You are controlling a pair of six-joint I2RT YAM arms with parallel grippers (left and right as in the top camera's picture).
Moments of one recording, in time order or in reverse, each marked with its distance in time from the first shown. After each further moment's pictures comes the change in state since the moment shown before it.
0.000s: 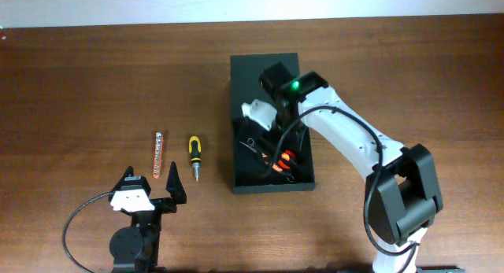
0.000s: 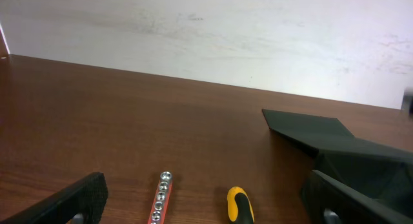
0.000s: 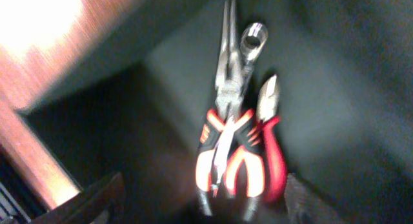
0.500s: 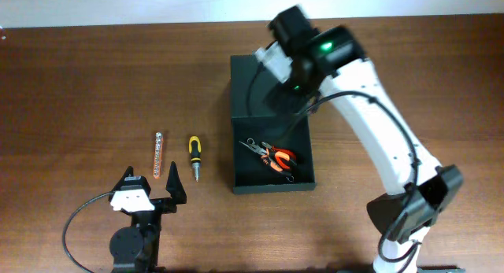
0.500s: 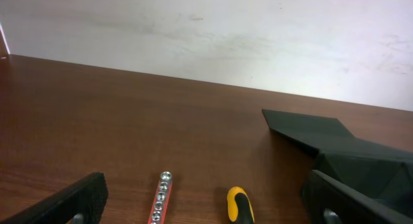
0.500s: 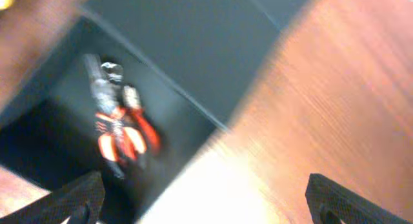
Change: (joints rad) left arm 0.000 0.000 0.000 0.000 0.000 0.000; right arm -0.070 0.000 0.543 -0.322 0.397 0.145
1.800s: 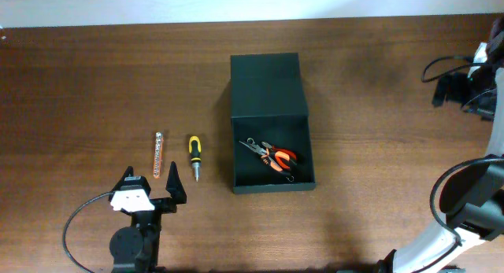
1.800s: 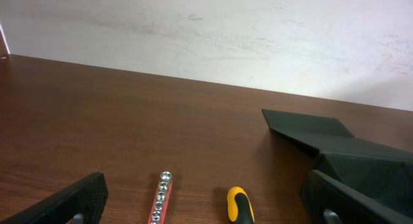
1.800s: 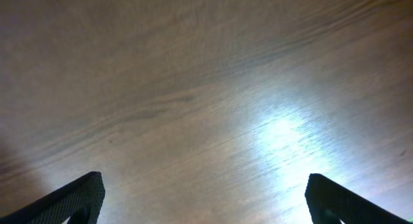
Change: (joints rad) left arm 0.000 0.000 0.000 0.000 0.000 0.000; right arm -0.872 -0.012 -0.253 0.061 0.000 0.278
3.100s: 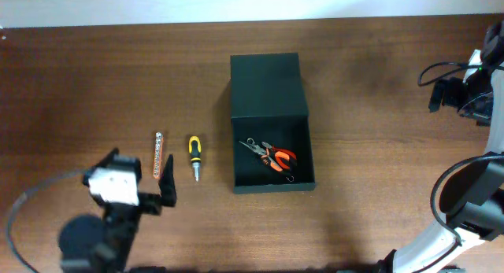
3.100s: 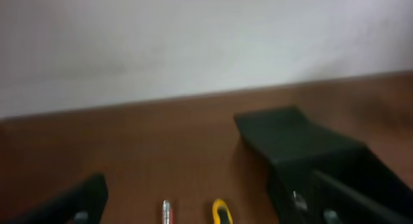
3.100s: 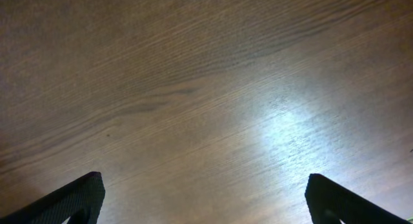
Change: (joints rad) left arm 0.000 0.398 0.731 -0.473 0.152 0.215; right arm 0.000 0.000 -0.035 0.006 -0.004 0.000
